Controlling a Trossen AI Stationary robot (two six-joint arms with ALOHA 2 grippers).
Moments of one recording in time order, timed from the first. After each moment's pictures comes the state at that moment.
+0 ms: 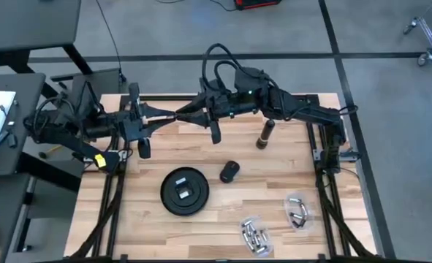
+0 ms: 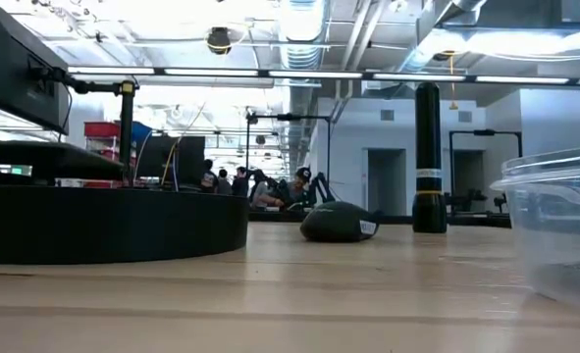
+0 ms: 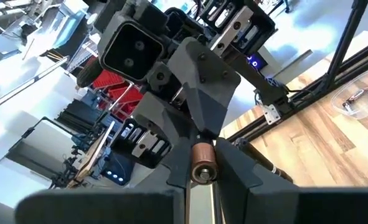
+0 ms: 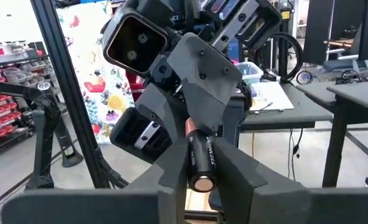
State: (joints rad) left arm -0.27 1.09 1.61 -0.42 -0.56 0.85; right arm -0.07 1.90 2.25 -0.31 -0.28 0.12
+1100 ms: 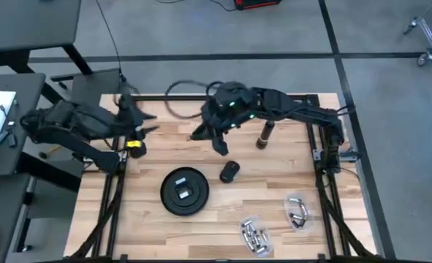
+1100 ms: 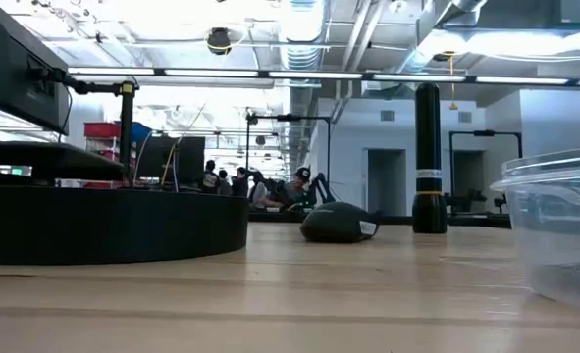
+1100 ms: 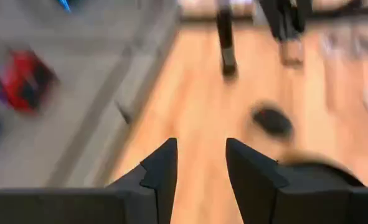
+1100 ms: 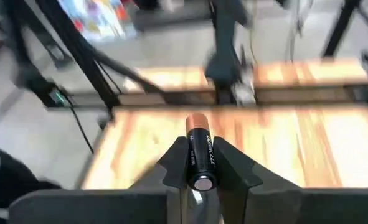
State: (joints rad) left arm -0.27 1.06 1.60 -1.16 -0.62 -0.18; right arm -0.06 1.96 2.25 -0.88 -0.26 0.03
